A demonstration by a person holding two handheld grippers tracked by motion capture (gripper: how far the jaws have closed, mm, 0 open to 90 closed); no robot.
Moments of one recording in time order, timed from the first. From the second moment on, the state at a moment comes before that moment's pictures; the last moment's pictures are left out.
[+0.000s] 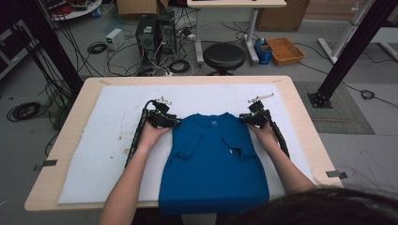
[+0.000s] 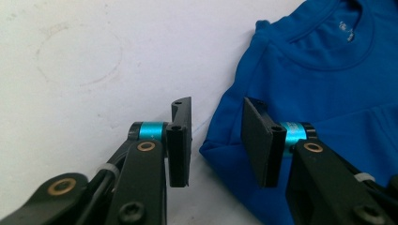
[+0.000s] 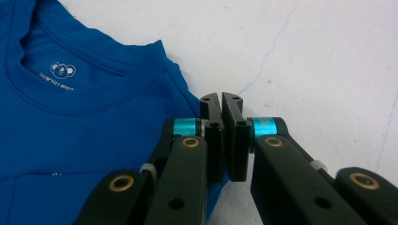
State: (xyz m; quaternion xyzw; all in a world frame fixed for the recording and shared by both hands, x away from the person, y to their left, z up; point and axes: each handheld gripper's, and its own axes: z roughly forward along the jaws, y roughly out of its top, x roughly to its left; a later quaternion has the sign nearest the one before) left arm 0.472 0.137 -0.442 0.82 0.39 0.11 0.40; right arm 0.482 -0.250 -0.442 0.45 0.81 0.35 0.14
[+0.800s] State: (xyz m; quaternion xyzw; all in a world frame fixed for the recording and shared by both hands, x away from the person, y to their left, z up) left arm 0.494 0.097 -0.443 0.84 0.37 0.08 0.40; right arm 0.497 -0.229 -0.445 0.43 0.81 0.37 0.12
